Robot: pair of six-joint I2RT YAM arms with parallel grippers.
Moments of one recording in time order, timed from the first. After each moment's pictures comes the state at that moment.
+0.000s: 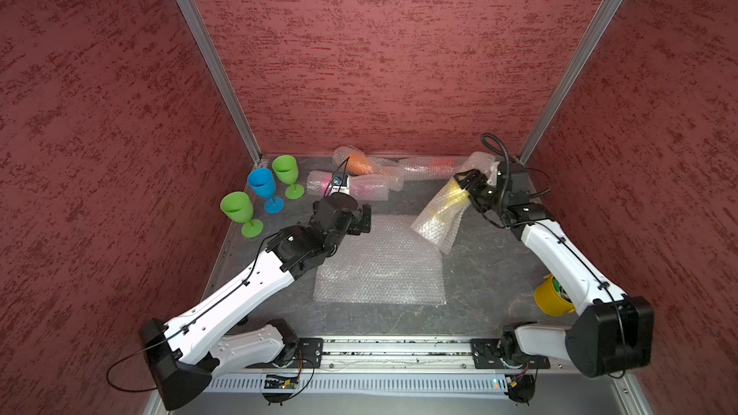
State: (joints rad) left arm -0.75 1.08 1.12 -0.65 -0.47 -0.41; right arm 0.22 1.34 1.10 -0.31 -0.30 0.93
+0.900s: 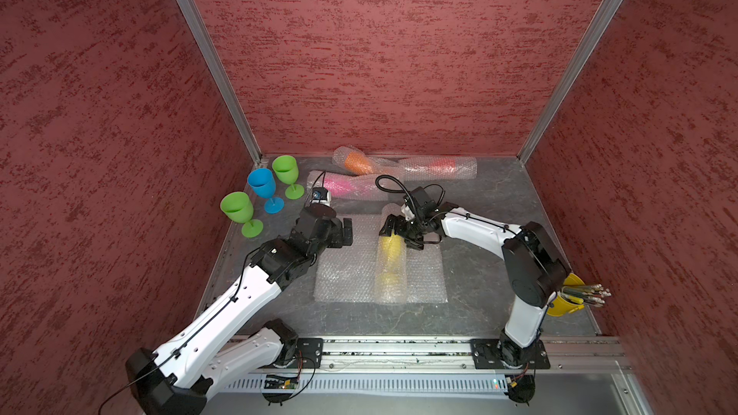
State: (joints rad) left arm -0.62 0.96 0.95 -0.67 -0.34 -0.43; right arm 0.62 1.83 1.27 -0.48 -0.37 0.88
